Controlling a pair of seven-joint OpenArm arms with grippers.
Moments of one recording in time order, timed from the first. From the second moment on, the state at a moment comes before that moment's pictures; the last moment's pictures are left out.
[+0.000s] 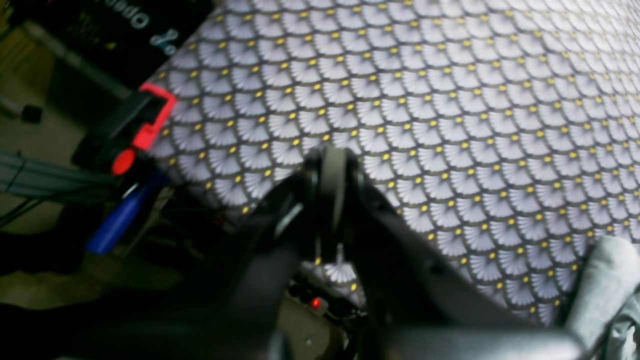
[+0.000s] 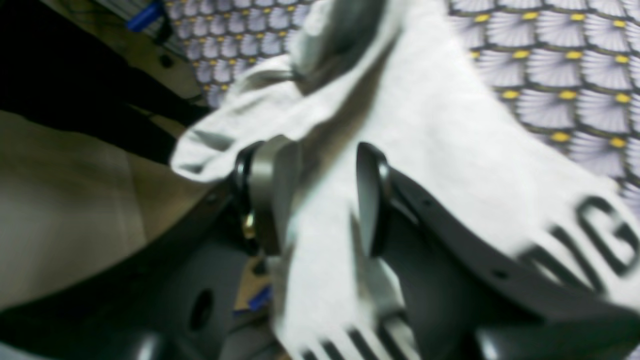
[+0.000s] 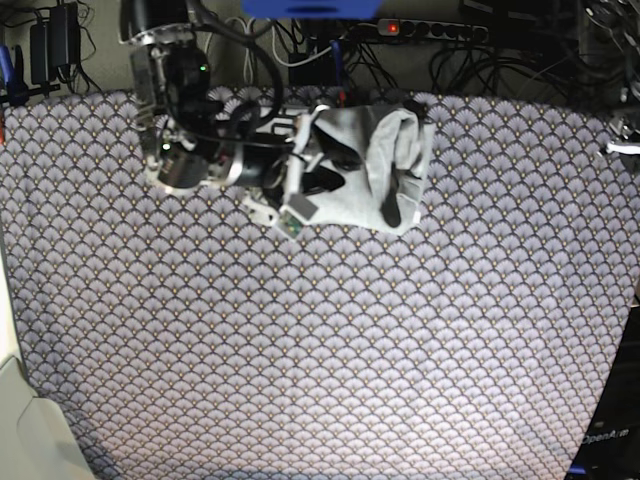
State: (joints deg) left arm 22.0 -10.1 -50.0 114.9 -32.4 -6.4 54.8; right arm -5.5 3.2 -9.2 102.5 37.7 39.5 -65.9
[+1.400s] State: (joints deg) left arm 22.2 -8.7 -50.0 114.9 -32.4 -6.4 54.8; right arm -5.1 16.7 -1.8 91.8 38.1 39.7 -55.9
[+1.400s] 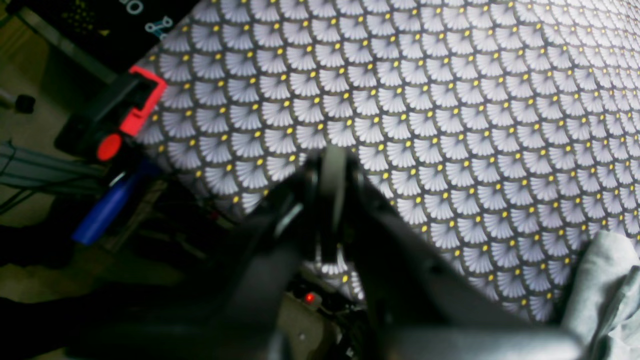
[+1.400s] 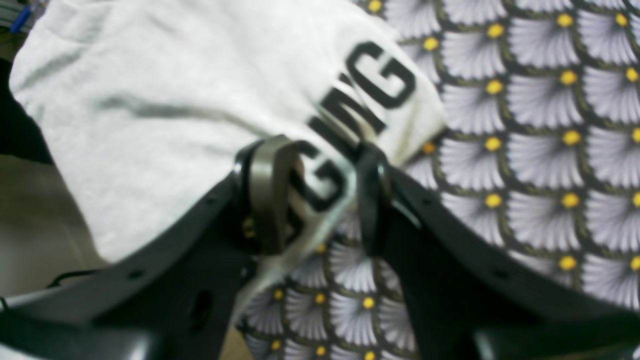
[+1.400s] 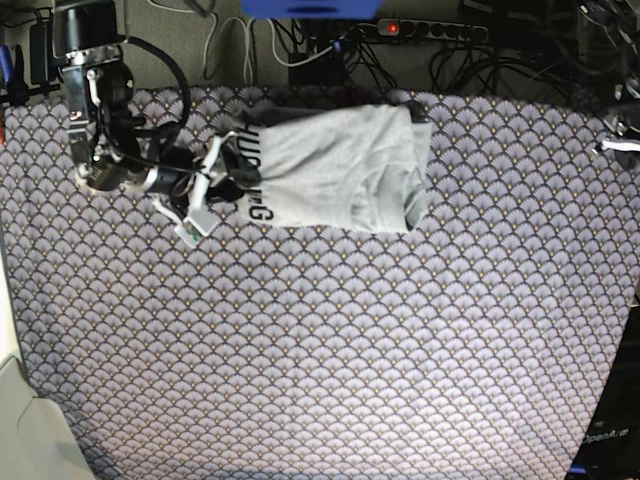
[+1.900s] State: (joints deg) left arm 21.3 -8.7 -50.0 114.9 -32.4 -6.4 54.8; right arm -9.3 13.8 -4.3 97.5 37.6 39.3 -56.2
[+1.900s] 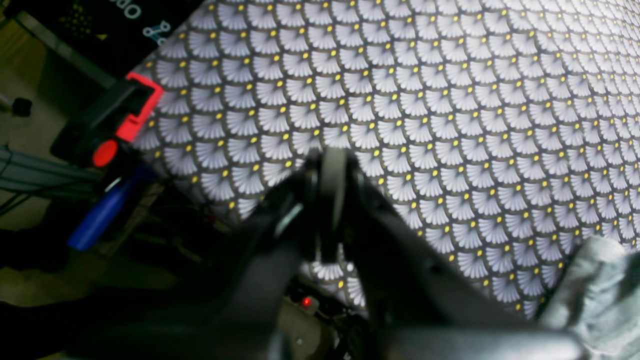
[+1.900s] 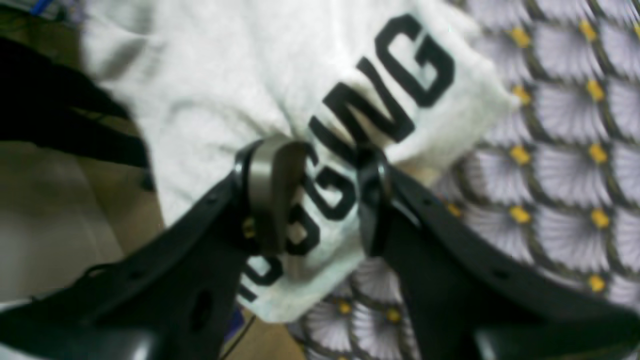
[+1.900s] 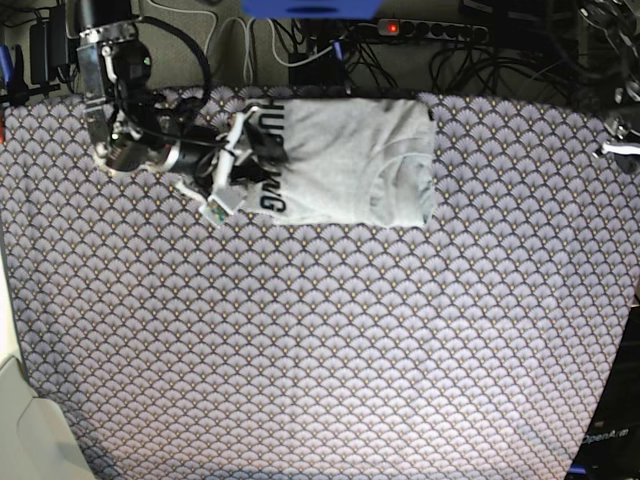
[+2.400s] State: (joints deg) left arm 21.3 -8.8 -50.0 114.9 -32.4 -6.4 54.8; right arm -8.9 10.5 -2.2 108.3 37.7 39.3 -56.4
